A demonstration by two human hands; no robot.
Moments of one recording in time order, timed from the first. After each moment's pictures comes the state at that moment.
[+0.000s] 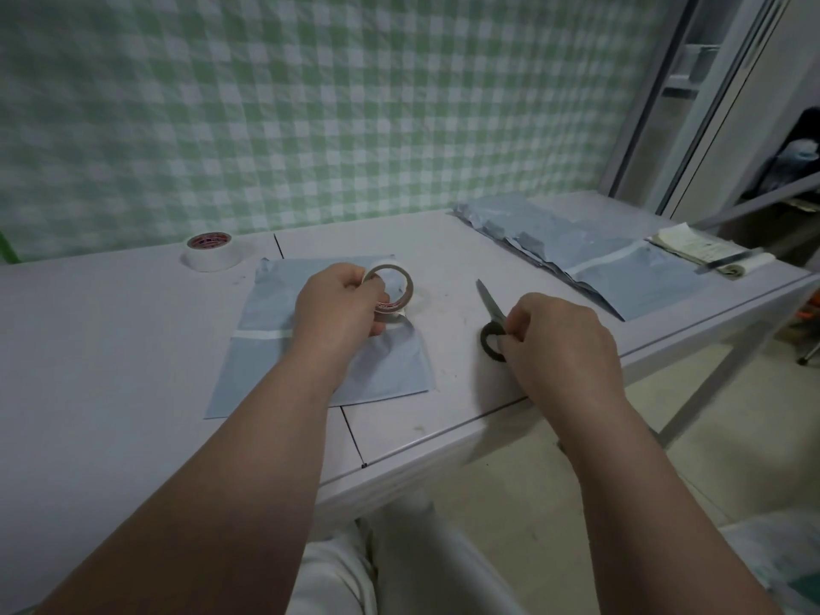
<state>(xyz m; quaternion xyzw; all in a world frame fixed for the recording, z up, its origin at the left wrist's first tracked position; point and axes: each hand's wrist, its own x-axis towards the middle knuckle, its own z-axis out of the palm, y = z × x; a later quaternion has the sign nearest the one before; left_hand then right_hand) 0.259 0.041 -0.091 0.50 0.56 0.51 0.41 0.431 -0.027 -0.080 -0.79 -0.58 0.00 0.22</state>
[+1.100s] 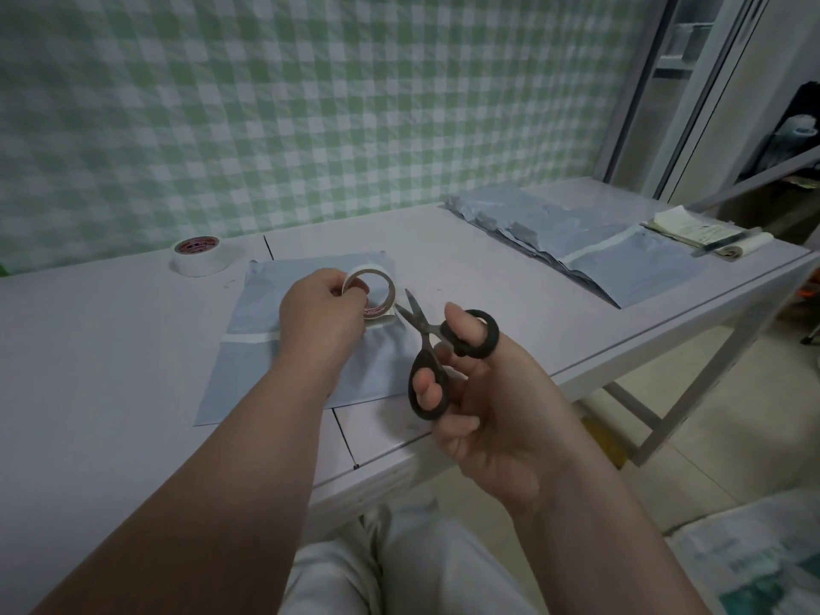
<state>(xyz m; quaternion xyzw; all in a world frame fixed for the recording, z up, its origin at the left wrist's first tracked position) 0.260 0.035 -0.092 0.54 0.60 0.50 0.32 0.382 -0.072 -0.072 -0.42 -0.18 0.72 0.52</state>
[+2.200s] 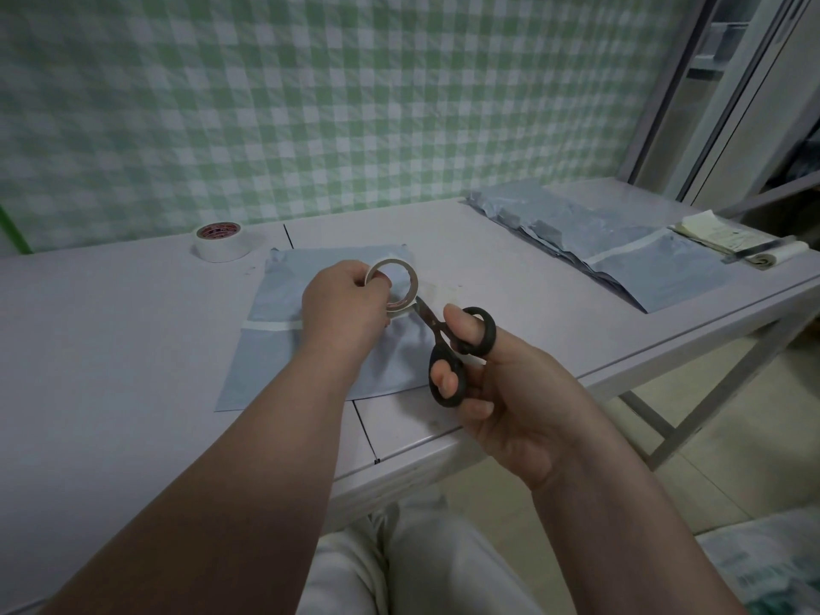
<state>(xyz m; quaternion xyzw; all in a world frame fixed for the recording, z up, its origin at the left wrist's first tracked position) 0.261 0.036 -0.092 0.55 0.61 0.49 0.30 0.380 -0.055 -0.077 -0.47 -0.28 0.67 0.50</state>
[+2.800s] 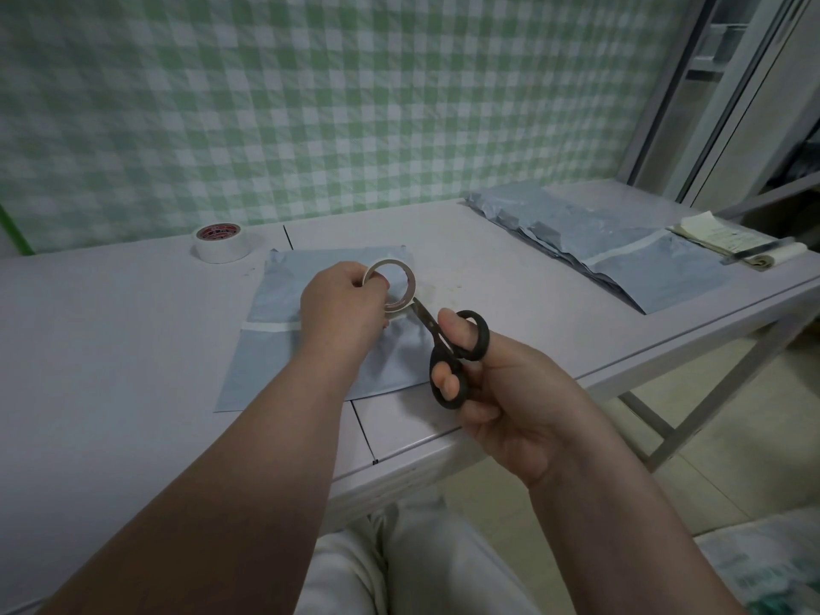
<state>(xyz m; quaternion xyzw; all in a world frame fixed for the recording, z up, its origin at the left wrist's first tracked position) 0.261 0.040 -0.094 0.53 0.61 0.50 0.31 0.380 -0.053 -0.079 -0.47 -0.31 0.66 0.50</state>
